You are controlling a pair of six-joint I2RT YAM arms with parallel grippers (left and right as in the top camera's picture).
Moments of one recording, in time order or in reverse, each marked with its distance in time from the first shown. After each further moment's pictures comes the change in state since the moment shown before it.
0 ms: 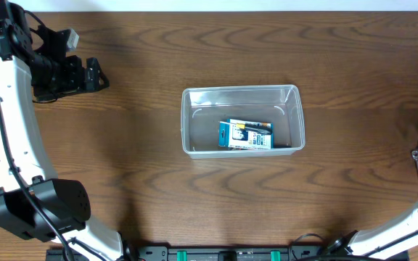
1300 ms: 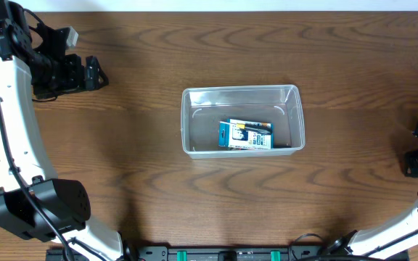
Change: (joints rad) left arm 0.000 0.000 0.000 0.020 0.000 0.000; right arm 0.010 0.003 -0.186 0.150 0.106 -0.745
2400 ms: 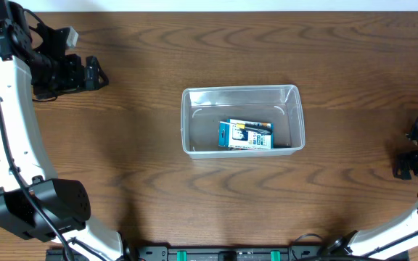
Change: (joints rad) left arm 0.000 0.000 0.000 0.000 0.000 0.000; right arm -0.008 -0.014 -0.107 0.087 -0.075 0.060
